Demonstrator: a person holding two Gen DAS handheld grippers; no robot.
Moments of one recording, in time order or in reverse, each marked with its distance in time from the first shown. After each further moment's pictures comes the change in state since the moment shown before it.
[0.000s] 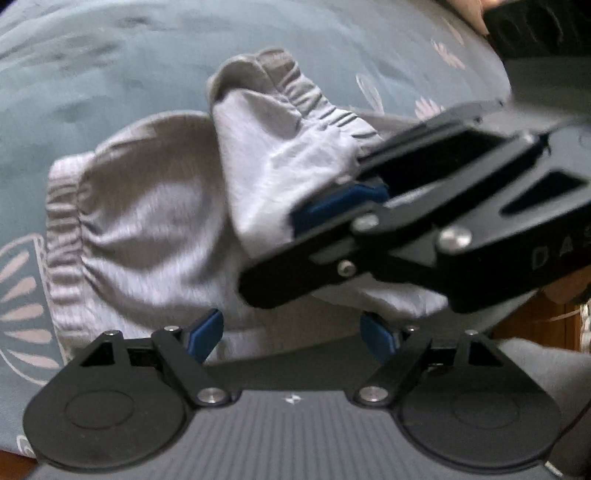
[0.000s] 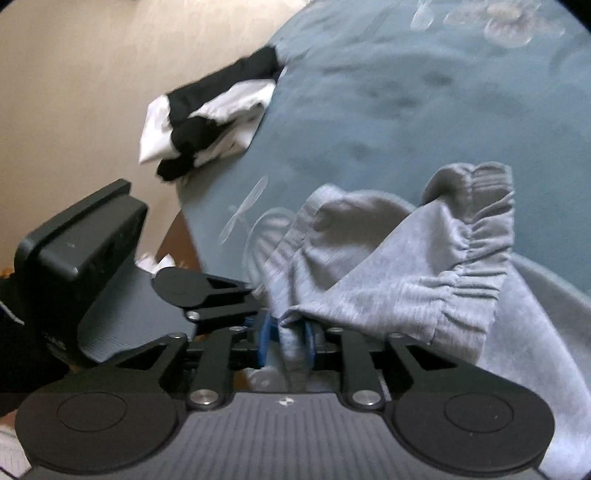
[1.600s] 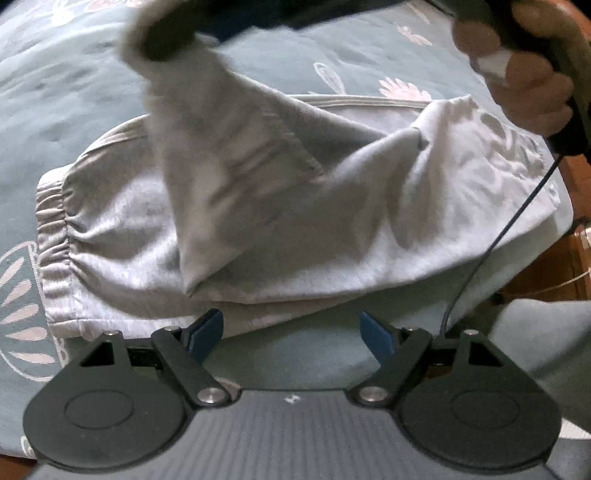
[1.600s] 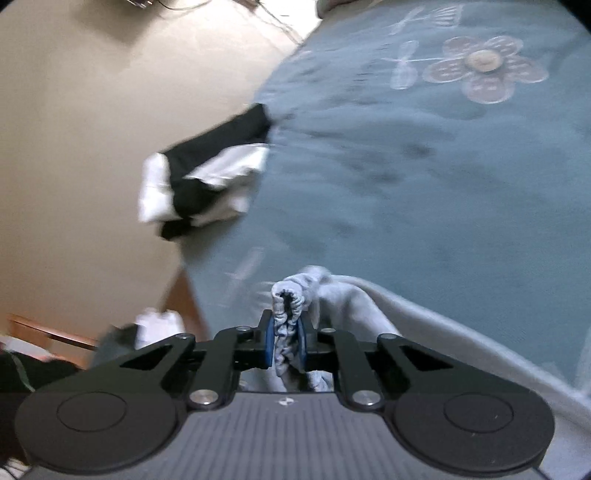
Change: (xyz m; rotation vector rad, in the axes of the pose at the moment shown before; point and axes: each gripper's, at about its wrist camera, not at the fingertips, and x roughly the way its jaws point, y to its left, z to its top) left arm -0.006 -0.032 -0.024 0.122 -0.042 0.029; right arm -0.045 0.005 0.038 0.059 -0.147 0.021
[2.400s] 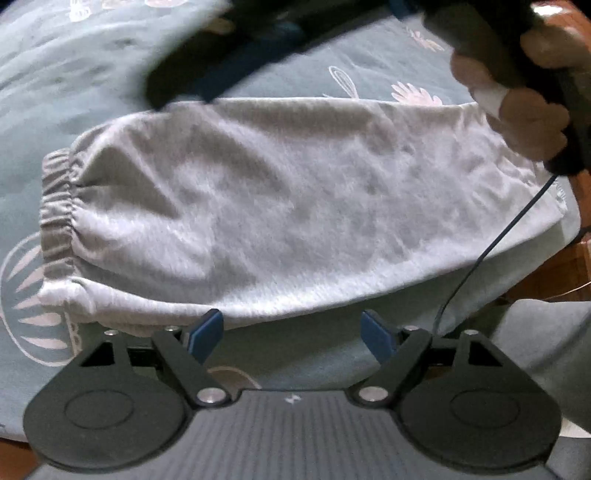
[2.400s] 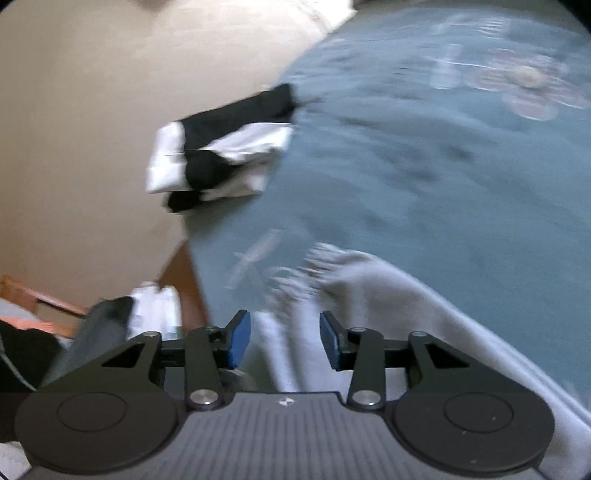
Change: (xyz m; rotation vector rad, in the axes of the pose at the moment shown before) left arm -0.008 0.010 -0.002 -0.040 -0.005 0.050; right arm 0.011 0.008 -0.007 -0.113 0.056 -0.117
